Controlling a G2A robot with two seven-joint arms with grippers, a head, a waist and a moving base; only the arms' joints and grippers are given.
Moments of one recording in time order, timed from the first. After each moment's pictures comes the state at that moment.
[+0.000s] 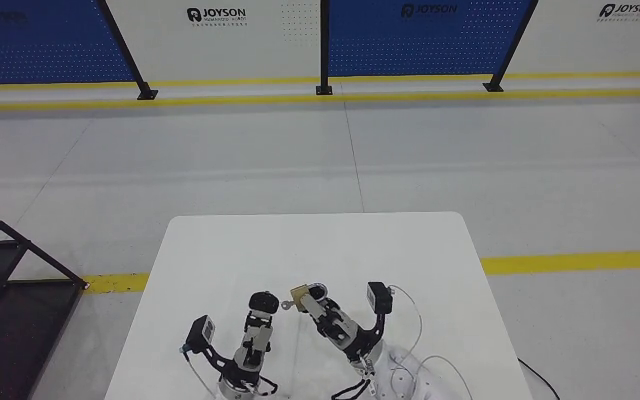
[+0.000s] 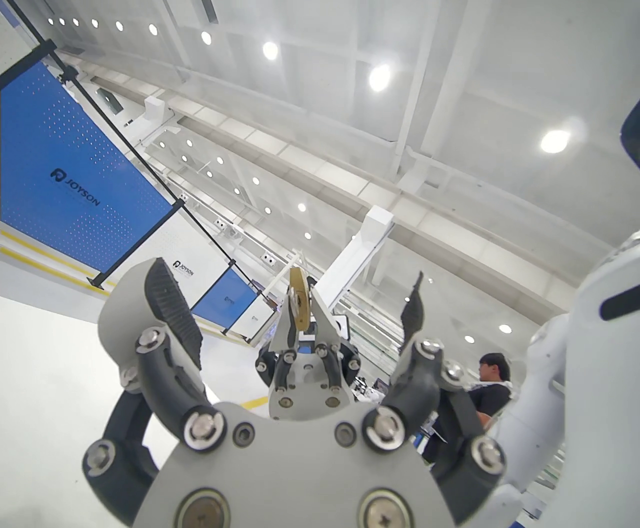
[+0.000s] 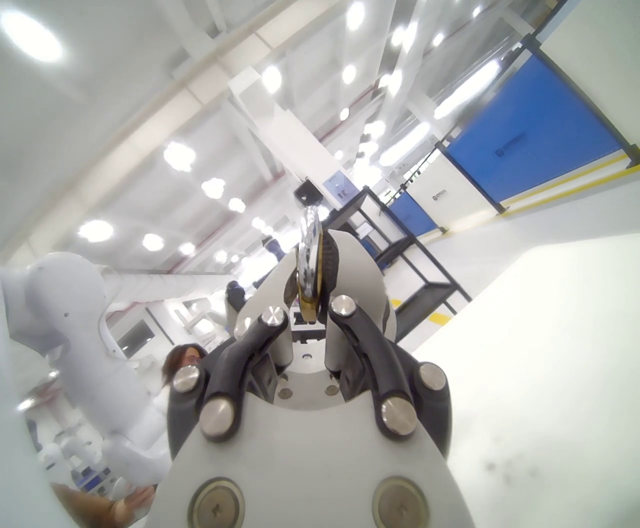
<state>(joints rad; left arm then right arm) 1.91 -1.30 -1.21 -1.54 0.85 -1.01 0.79 -1.54 -1.32 0.84 -1.43 -0.55 -0.93 -0.31</state>
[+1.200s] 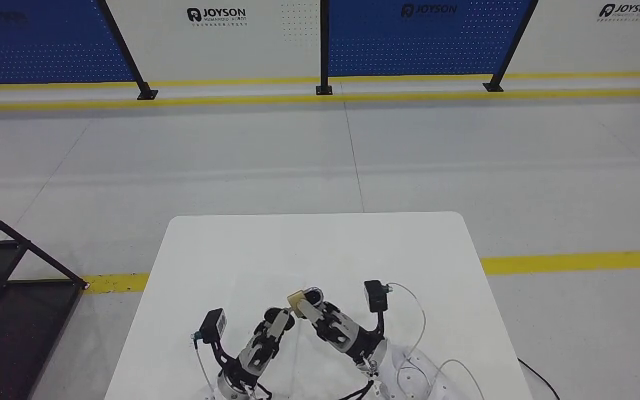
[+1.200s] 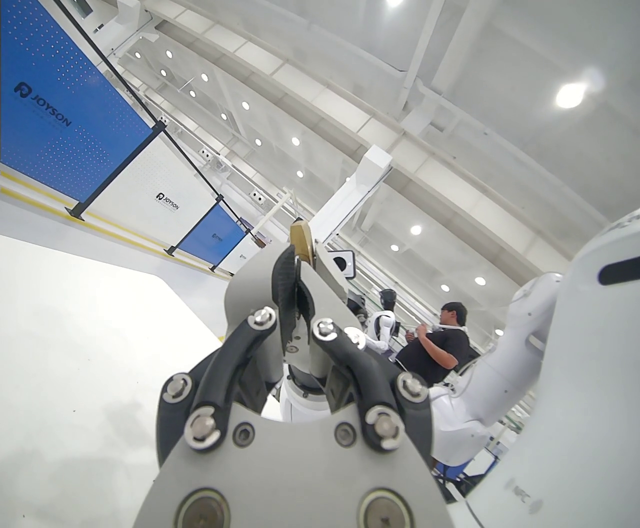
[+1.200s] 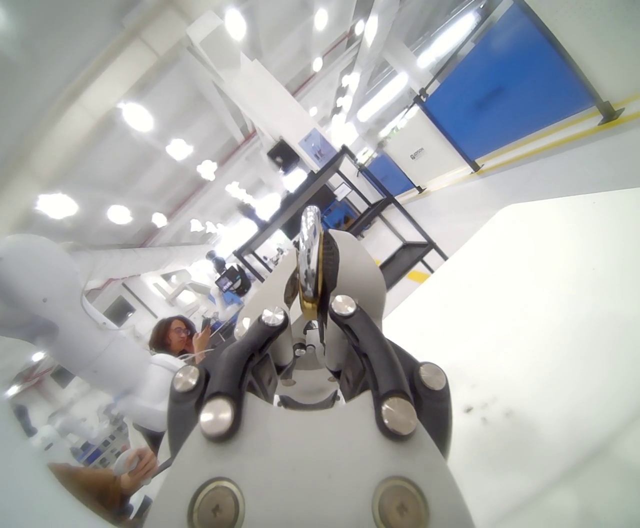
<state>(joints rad) 1.86 -1.16 -1.12 -1.54 0.71 -1.01 0.60 -1.59 -1.29 0.89 -1.54 -0.48 -0.82 -0.08</state>
